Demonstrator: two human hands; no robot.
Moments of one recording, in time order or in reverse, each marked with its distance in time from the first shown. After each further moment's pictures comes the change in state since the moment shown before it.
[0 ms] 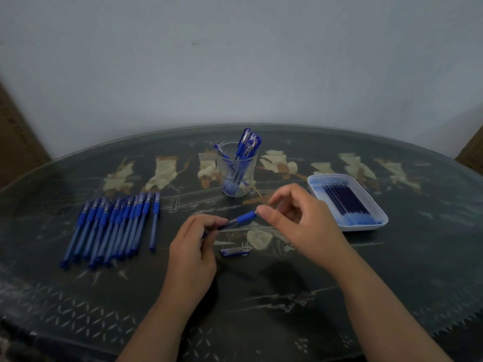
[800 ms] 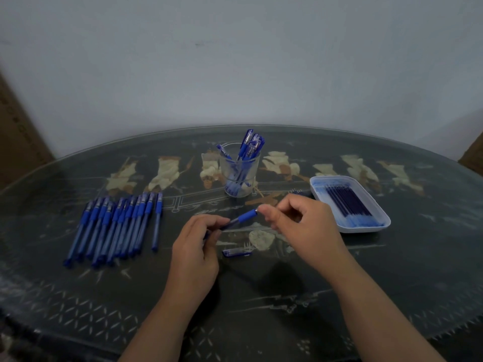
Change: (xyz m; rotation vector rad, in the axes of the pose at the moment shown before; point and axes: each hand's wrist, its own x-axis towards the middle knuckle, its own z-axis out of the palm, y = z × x) left_hand 0.000 0.002 -0.001 -0.026 -0.001 -0.039; right_hand -0.001 0.000 0.008 0.011 0.075 -0.042
